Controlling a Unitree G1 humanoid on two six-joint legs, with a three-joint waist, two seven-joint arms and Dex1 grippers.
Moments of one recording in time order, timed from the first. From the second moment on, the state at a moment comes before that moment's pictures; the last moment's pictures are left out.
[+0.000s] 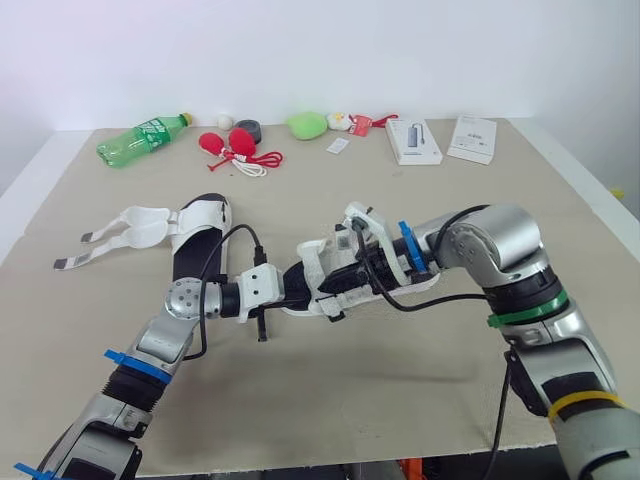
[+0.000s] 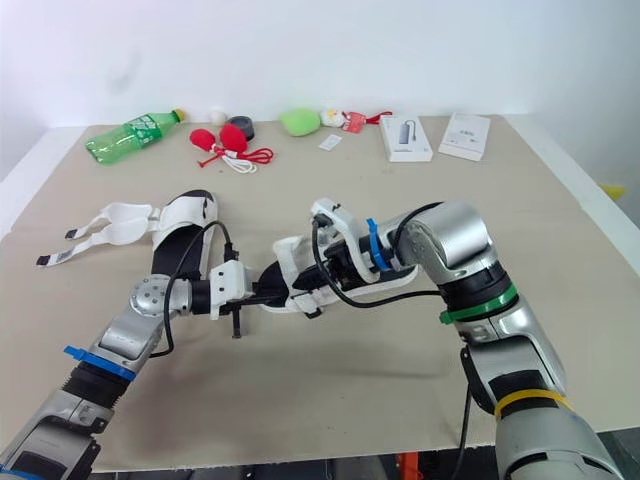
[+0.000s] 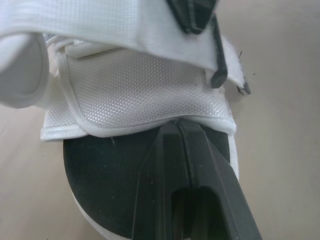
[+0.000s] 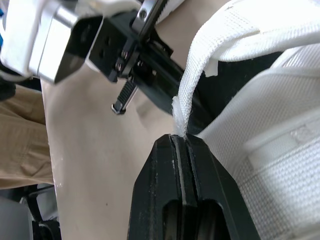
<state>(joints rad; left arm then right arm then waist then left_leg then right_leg) -0.45 0.48 -0.27 0.17 -0.12 -0.14 -1.03 -0.95 -0.57 0.32 -0.02 0.57 1.37 1.02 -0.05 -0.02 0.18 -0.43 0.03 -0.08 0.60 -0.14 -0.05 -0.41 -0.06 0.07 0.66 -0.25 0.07</state>
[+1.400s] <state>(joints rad) -0.44 0.45 -0.22 0.20 -0.19 -0.11 -1.05 -0.63 -0.60 0.22 -0.27 0.66 1.30 0.81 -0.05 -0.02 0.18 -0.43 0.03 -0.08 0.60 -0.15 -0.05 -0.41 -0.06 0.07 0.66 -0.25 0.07</state>
